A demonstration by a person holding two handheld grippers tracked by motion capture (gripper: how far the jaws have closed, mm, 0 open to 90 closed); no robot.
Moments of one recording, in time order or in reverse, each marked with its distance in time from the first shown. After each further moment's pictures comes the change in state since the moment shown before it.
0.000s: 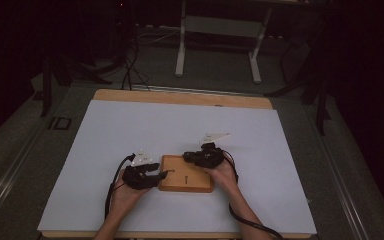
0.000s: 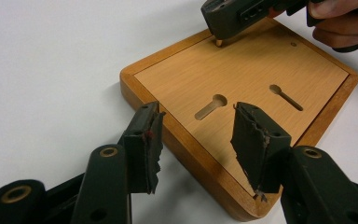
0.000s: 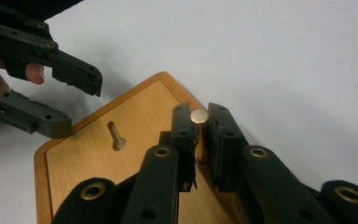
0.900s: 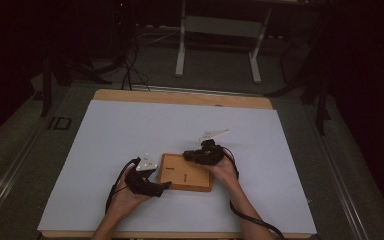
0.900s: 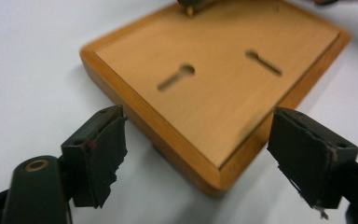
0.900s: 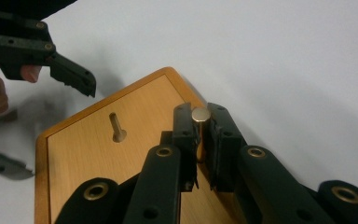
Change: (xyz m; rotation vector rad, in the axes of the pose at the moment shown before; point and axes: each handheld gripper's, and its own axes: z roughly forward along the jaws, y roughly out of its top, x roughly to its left) left arm -0.014 -0.005 0.004 0.105 -0.018 0.104; right arm -0.008 0.005 0.002 0.026 0.032 0.007
